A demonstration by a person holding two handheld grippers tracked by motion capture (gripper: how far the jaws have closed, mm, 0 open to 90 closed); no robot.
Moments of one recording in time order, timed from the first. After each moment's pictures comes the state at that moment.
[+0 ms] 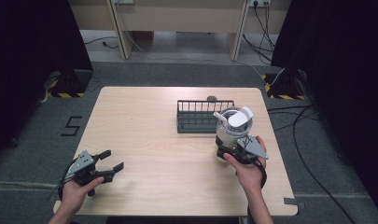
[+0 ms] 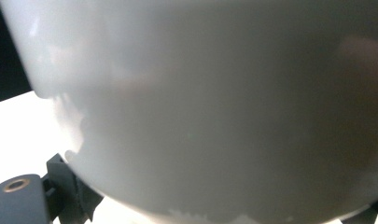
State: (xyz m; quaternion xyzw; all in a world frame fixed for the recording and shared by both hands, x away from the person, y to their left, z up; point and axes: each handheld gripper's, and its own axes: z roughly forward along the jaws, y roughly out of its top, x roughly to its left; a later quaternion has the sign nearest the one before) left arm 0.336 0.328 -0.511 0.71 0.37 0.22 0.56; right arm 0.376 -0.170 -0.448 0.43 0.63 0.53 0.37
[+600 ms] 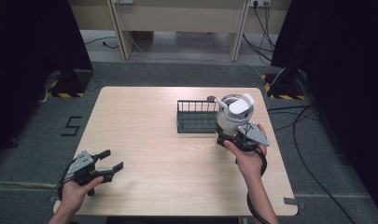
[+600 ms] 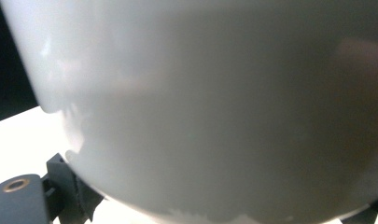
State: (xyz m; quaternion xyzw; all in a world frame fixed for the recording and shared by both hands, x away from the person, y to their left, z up) left arm 0.336 0.329 -0.510 0.71 0.38 0.22 0.56; right arm 0.401 -0.168 -0.421 0.43 0.62 0.54 0.38
